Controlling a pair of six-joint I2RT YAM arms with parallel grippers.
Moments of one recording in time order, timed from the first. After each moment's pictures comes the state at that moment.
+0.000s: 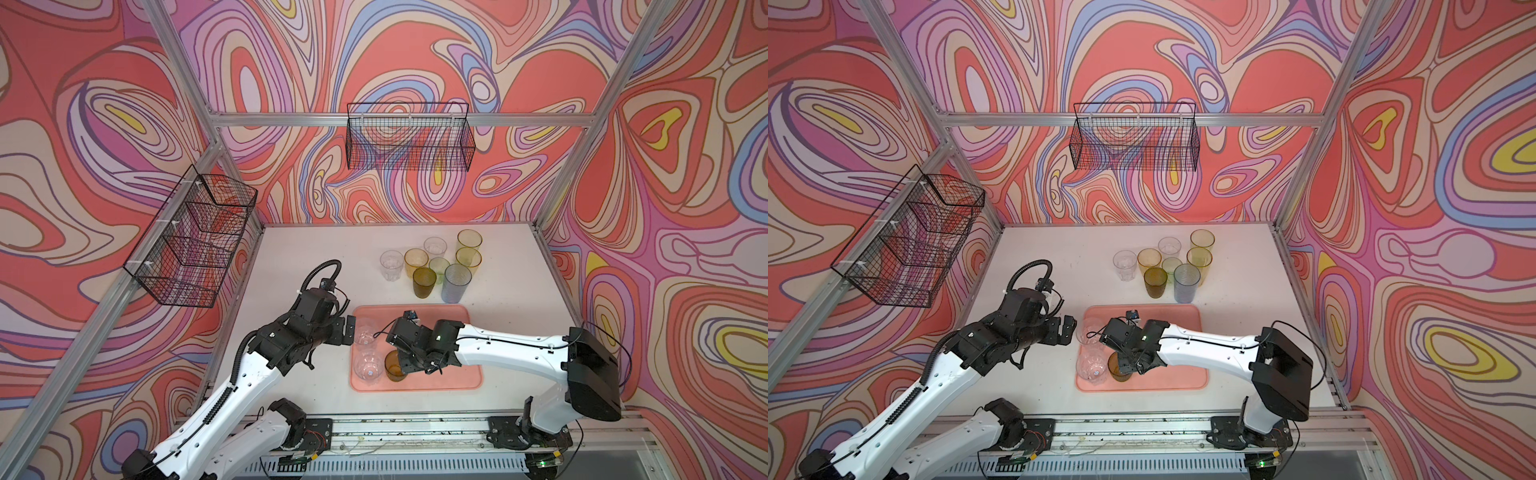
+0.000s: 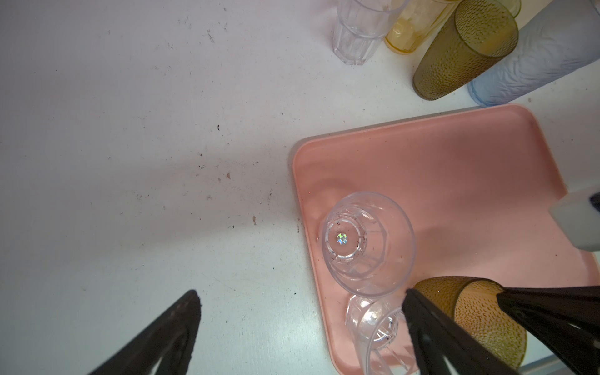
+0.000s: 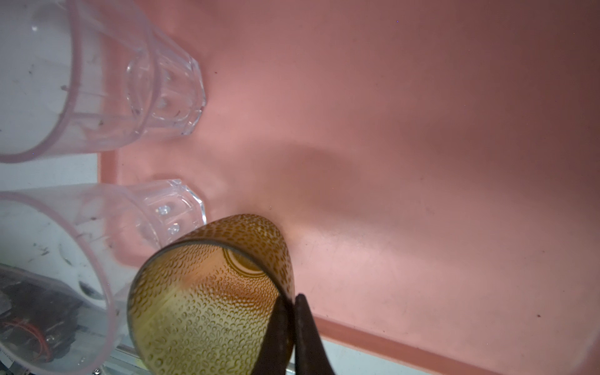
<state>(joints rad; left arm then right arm) -0.54 0.89 0.87 -0.86 -0.14 -0.35 1.13 1.60 1.14 -0.80 0.13 0.90</state>
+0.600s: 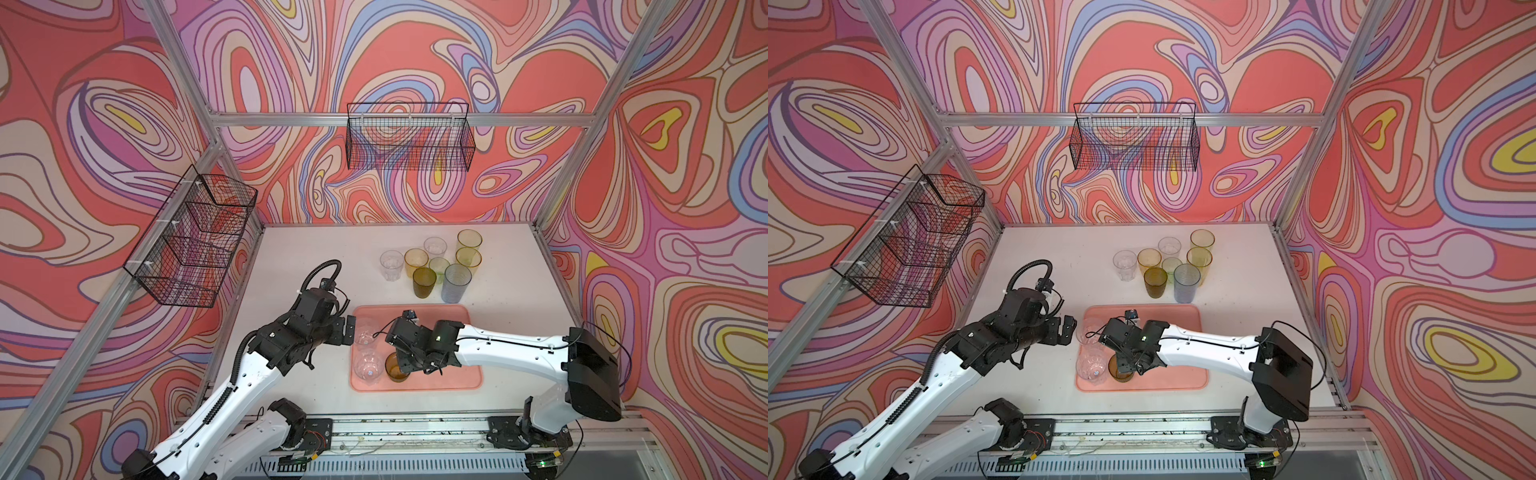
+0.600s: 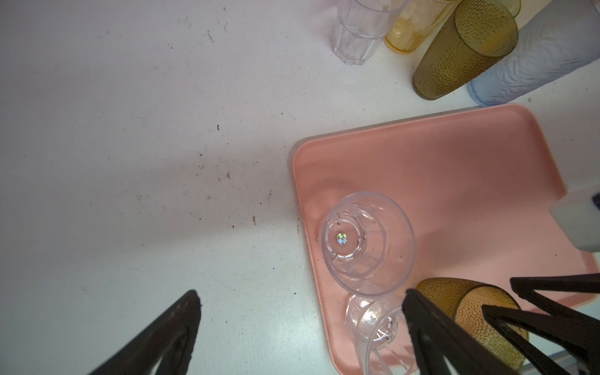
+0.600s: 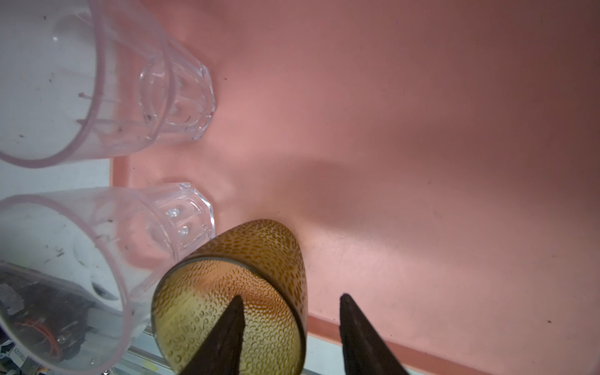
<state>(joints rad) -0.54 0.89 0.87 -0.86 -0.14 -0.35 1.13 1.60 1.14 -0.78 0.14 0.91</state>
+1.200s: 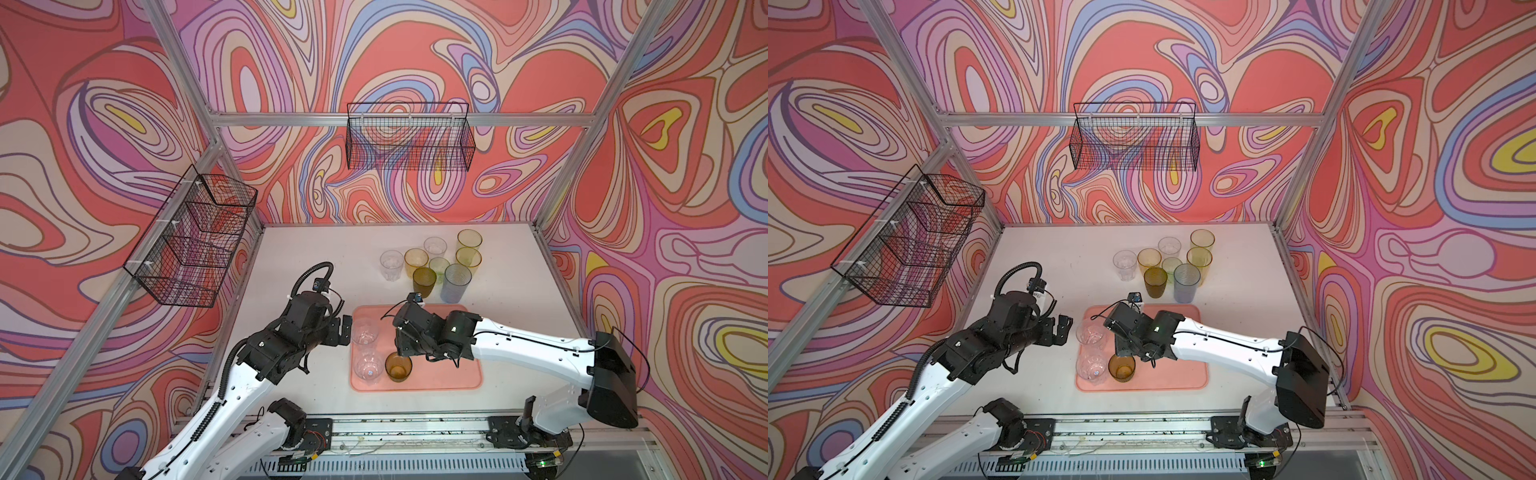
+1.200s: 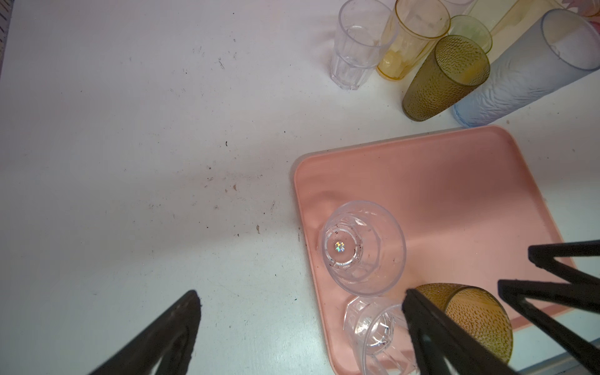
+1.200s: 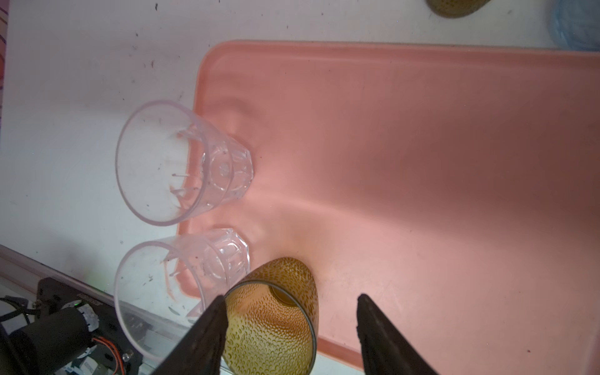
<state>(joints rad) -0.54 0.82 0.87 -0.85 -0.16 -0.35 1.06 1.50 1.18 -0.73 0.19 0.88</state>
